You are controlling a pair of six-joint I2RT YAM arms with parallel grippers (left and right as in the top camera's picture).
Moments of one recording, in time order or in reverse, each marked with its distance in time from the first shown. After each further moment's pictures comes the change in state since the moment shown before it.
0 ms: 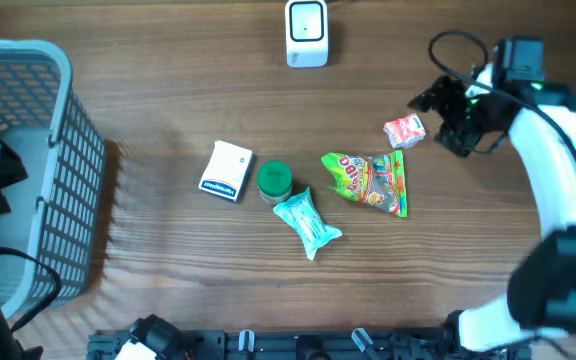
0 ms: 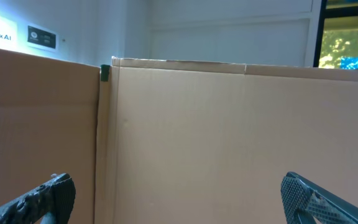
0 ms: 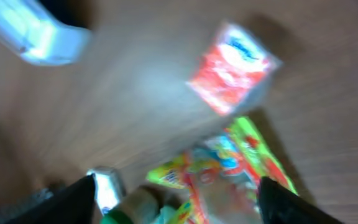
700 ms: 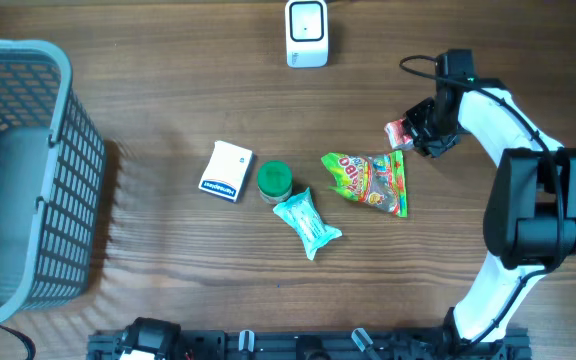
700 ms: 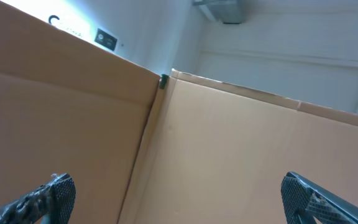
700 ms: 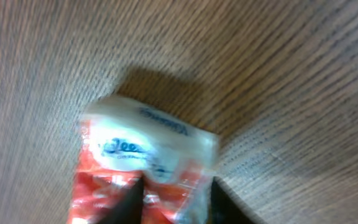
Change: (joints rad) left arm 0.357 -0.180 -0.072 -0.113 0.109 -0.282; right arm 0.087 0.320 0.025 0.117 0.292 0.299
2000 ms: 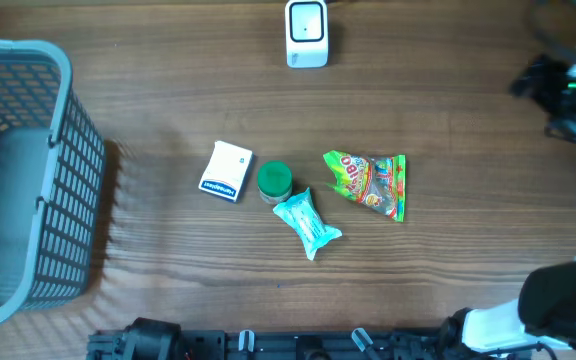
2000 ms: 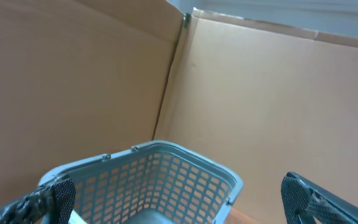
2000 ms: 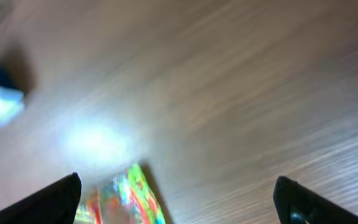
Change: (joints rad) left arm 0.003 -0.526 -0.032 -0.762 0.041 -0.157; right arm -0.284 -0.367 0.338 -0.470 0.005 -0.721
